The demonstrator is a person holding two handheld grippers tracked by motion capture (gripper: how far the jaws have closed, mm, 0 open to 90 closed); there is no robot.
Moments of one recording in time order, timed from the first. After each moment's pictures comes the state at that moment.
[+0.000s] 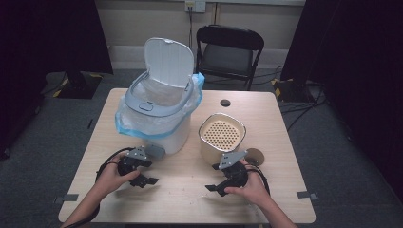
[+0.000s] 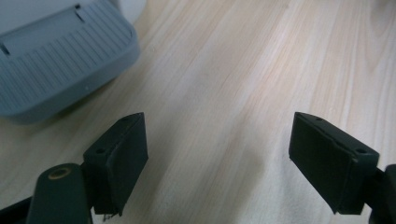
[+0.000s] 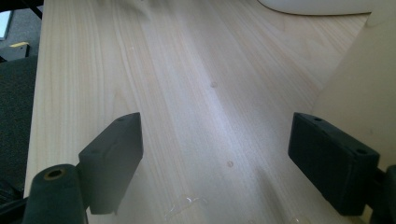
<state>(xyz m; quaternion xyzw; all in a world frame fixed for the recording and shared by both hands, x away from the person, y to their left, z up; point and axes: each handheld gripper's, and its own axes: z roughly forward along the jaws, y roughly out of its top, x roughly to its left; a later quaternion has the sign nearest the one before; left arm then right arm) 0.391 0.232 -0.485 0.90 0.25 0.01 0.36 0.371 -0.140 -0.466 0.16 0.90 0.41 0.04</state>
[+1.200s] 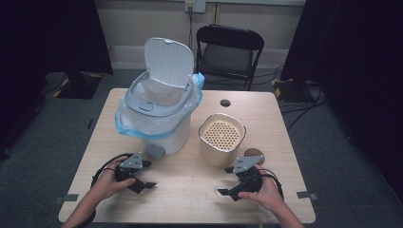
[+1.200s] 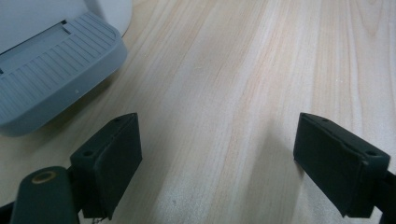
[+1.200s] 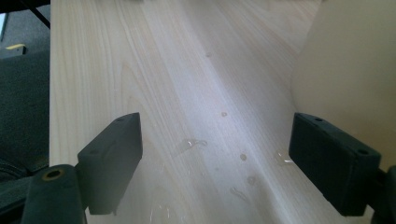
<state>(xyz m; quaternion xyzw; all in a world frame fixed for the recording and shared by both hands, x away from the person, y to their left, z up) 0.382 0.243 -0.503 0.90 0.17 0.06 0.41 0.354 -0.179 -0.460 0.18 0.89 0.41 0.04</state>
